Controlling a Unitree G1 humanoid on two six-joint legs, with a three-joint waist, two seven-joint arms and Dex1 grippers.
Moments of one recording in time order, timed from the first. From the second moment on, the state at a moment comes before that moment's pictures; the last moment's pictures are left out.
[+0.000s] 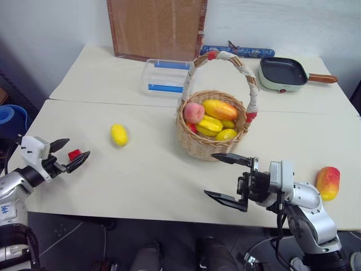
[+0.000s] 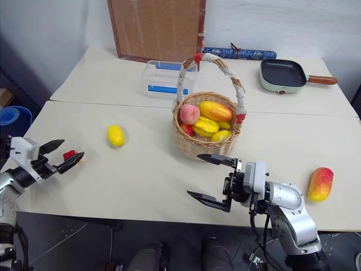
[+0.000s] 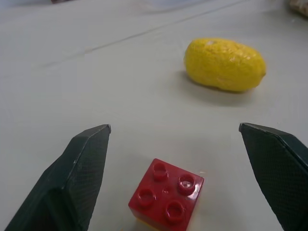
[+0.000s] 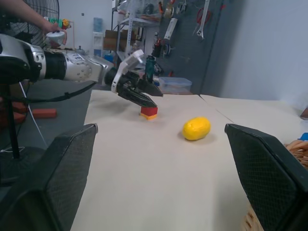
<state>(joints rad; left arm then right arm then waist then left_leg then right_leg) -0.30 0.79 0.38 0.61 -0.33 -0.07 -0.94 -0.05 -0.52 0.03 -0.39 0.60 -0.03 1.08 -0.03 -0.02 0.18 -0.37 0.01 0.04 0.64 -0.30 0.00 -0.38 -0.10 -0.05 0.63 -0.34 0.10</state>
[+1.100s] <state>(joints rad) -0.38 0.70 0.62 0.80 -0.37 0.00 -0.23 -0.07 -0.50 0.00 -0.31 0.55 -0.05 1.06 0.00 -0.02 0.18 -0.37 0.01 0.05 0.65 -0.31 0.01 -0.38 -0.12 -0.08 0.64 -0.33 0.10</state>
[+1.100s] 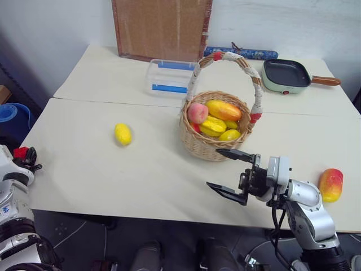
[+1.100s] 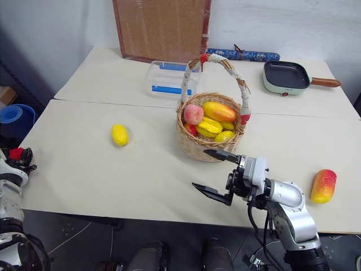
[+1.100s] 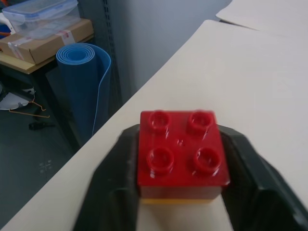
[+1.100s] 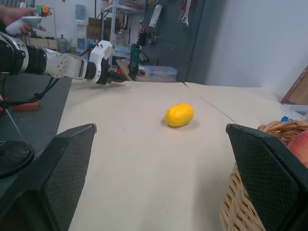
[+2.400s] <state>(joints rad) -0.53 0.63 0.36 -0.10 -0.77 1.09 0.03 0.02 -0.51 -0.07 -0.37 0.53 -0.08 0.99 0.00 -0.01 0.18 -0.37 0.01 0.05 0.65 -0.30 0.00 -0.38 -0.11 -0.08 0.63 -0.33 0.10</state>
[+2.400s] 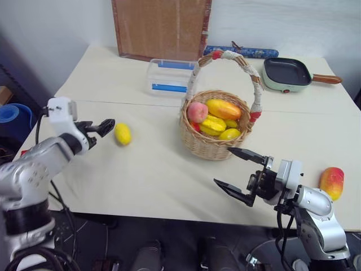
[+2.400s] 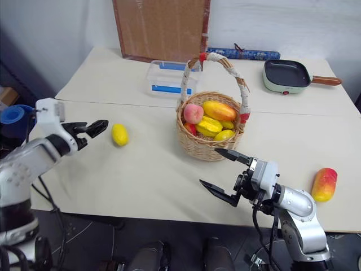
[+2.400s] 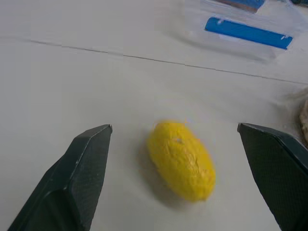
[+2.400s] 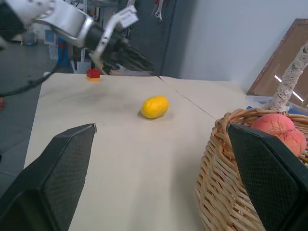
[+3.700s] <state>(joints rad) -1.06 0.25 -0.21 0.56 -0.23 0.18 -0.96 0.35 -0.43 -0.22 -0.53 0.40 -0.20 0.71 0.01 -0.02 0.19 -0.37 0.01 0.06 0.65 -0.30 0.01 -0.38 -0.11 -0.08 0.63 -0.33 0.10</state>
